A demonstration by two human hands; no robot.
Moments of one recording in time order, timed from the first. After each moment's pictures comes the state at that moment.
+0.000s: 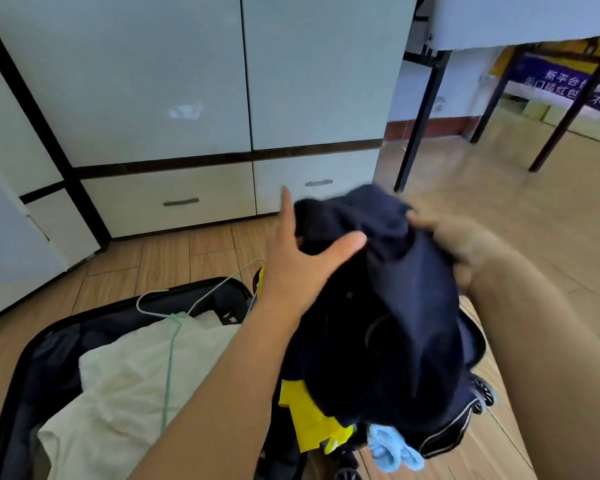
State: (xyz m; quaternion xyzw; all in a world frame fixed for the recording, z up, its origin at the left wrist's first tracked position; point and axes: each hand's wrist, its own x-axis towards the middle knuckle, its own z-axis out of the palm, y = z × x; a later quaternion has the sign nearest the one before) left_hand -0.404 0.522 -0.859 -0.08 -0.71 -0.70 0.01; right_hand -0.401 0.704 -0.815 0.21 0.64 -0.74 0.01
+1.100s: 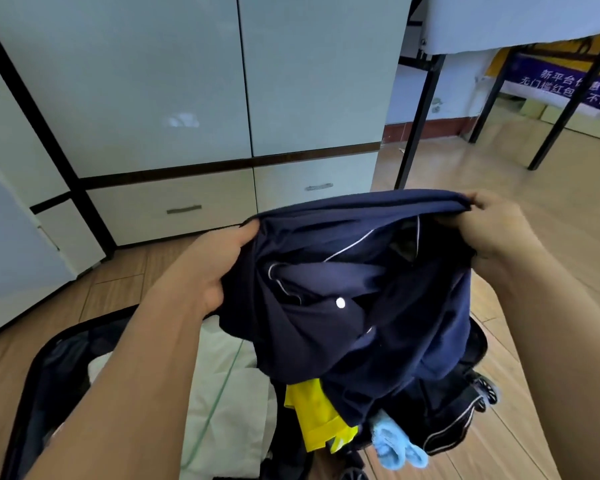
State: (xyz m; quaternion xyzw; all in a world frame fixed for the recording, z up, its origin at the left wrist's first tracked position) left_hand -0.424 0.444 -0.829 0.08 -0.67 -0.72 -0.19; right_hand -0.393 0.731 -0.809 0.20 0.74 -0.62 -0.18
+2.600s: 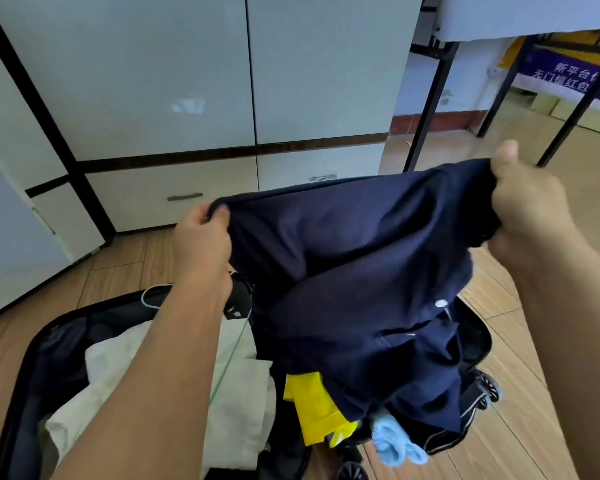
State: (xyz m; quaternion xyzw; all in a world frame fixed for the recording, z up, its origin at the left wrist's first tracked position) left_hand -0.455 0.445 -0.869 0.17 -0.64 -0.74 0.13; right_hand -0.393 0.717 -0.786 0.27 0.70 -0.60 -0.27
